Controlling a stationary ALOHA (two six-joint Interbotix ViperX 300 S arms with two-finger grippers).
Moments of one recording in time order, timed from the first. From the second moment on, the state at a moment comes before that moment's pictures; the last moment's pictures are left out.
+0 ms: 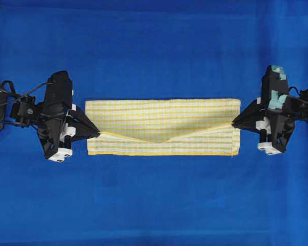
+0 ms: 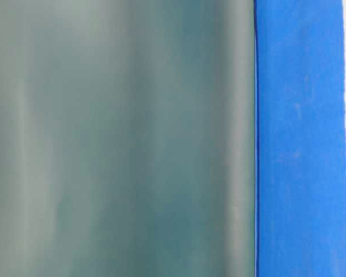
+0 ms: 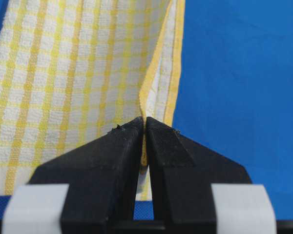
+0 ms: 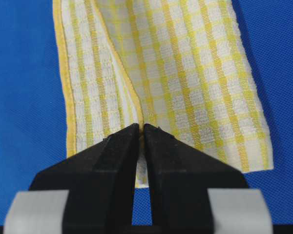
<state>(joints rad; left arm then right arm) -0.16 -0.25 1.11 -0.05 -0.18 -0.36 0.08 -0.36 1.19 0.20 -0.09 0.29</state>
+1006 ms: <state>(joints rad) -0.11 -0.24 1.09 -0.05 -0.12 -0.35 0.10 -0.34 1.15 0.20 -0.07 0.28</state>
